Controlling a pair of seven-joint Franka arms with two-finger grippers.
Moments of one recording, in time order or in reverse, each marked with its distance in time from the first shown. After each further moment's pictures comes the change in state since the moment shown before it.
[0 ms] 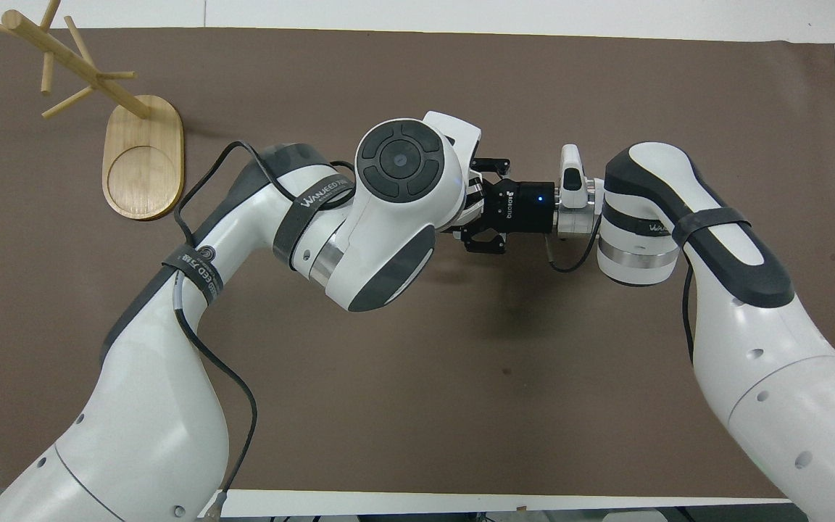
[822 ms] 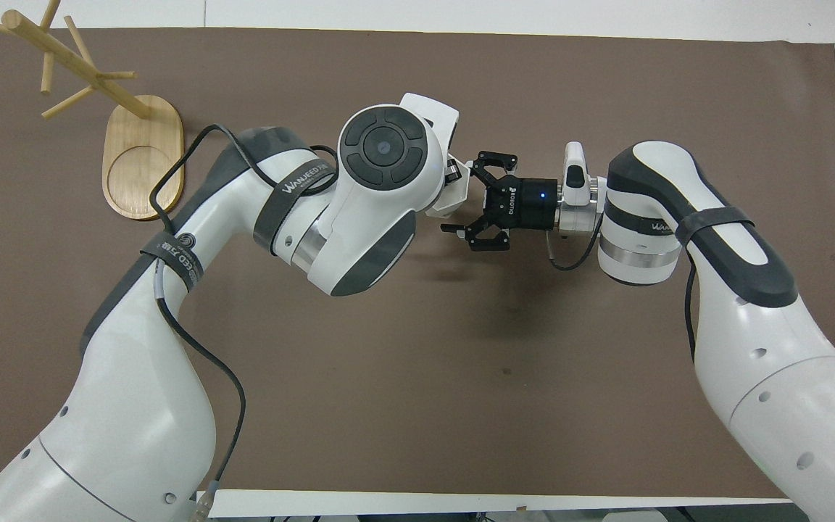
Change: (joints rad) left arm 0.020 -0.002 0.046 0.004 0.082 -0.001 -0.006; right arm -0.013 -0.010 -0.002 0.002 0.017 0.018 0.001
